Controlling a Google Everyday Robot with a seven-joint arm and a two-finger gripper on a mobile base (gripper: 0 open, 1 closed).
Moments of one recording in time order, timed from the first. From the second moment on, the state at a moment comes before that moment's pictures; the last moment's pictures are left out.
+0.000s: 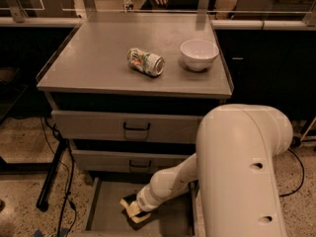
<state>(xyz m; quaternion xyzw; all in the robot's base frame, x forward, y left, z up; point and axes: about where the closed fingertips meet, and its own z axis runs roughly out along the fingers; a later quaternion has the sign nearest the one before) 0.456 0.085 0.354 -0.31 0.91 0.24 0.08</state>
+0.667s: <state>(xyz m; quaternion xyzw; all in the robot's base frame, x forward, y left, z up) 0.468 0.058 0.334 -0.27 0.92 0.25 0.12</state>
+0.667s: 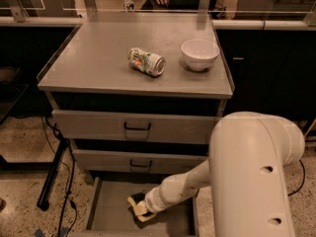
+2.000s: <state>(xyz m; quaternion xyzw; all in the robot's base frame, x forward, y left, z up) 0.496 0.087 0.253 -0.27 0.93 0.24 0.10</state>
